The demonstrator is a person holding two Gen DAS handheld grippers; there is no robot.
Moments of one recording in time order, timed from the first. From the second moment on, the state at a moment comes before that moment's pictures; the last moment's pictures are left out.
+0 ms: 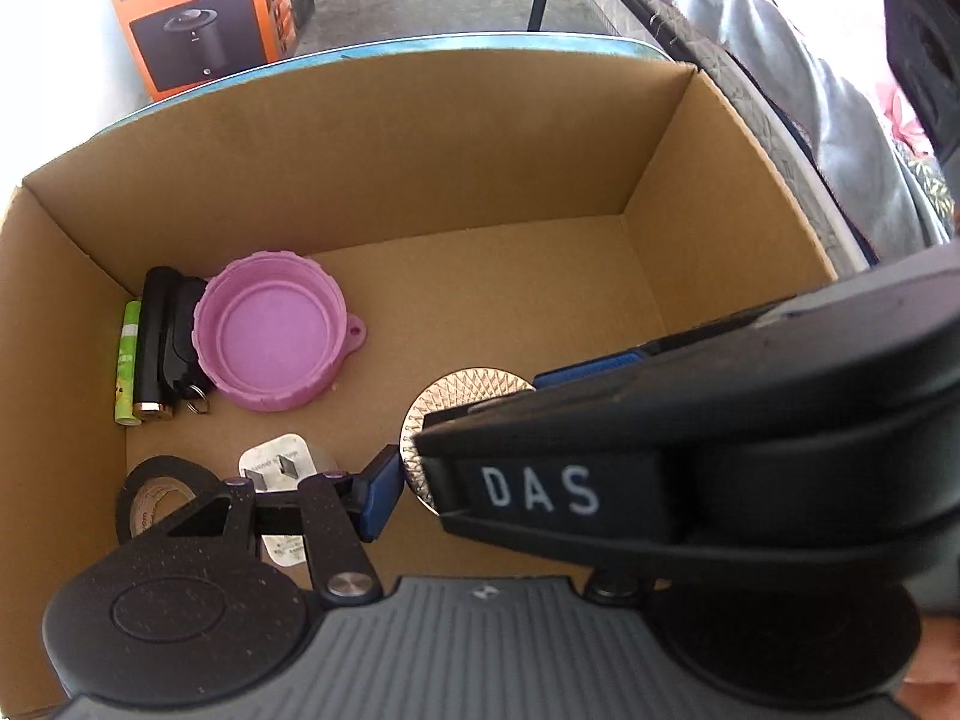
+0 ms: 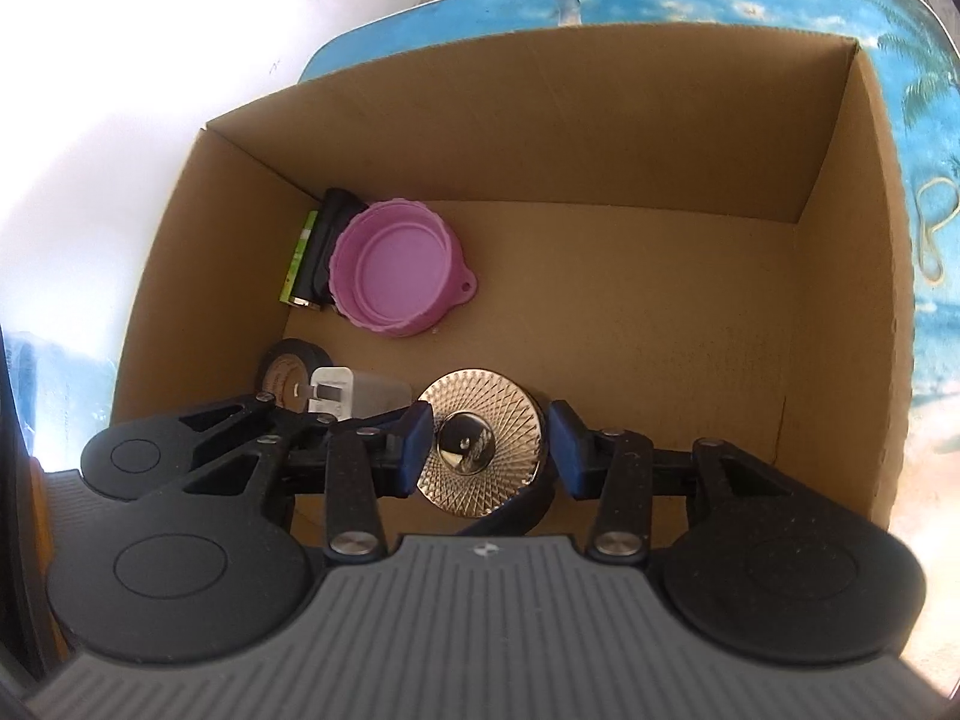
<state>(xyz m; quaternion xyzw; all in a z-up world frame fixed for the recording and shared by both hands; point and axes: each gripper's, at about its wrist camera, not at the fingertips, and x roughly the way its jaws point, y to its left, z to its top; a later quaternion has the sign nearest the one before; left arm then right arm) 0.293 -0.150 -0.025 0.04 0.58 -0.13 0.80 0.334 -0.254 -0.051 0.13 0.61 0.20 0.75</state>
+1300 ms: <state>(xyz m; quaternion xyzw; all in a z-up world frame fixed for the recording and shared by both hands) 0.055 -0.020 0.010 0.04 0.31 -0.14 0.94 0.098 -0.205 0.007 0.19 0.37 0.28 0.86</state>
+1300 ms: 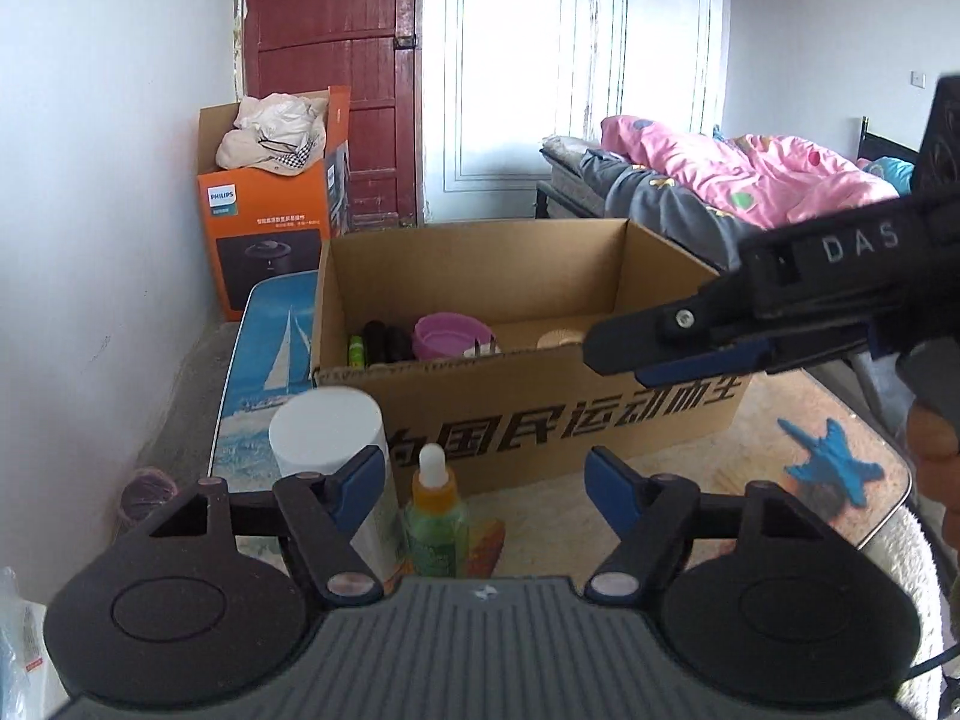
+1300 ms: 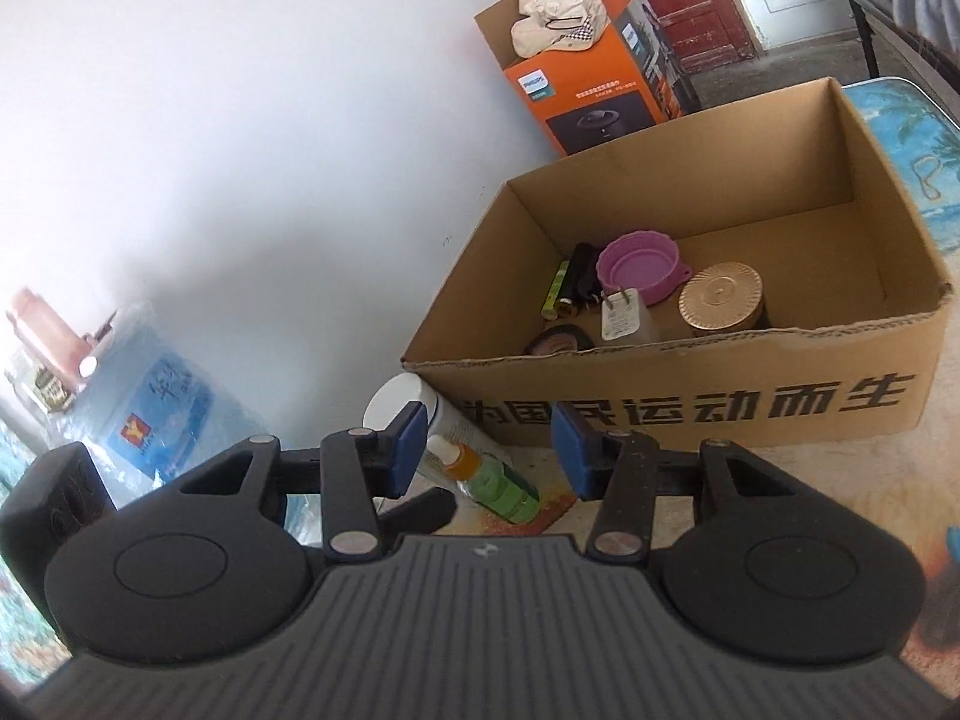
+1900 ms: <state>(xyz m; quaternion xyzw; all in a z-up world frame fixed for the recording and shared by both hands) 0.075 -0.019 -0.066 0.08 0.36 -0.11 0.92 0.137 -0.118 -0.023 0.05 0.40 0.32 0.86</state>
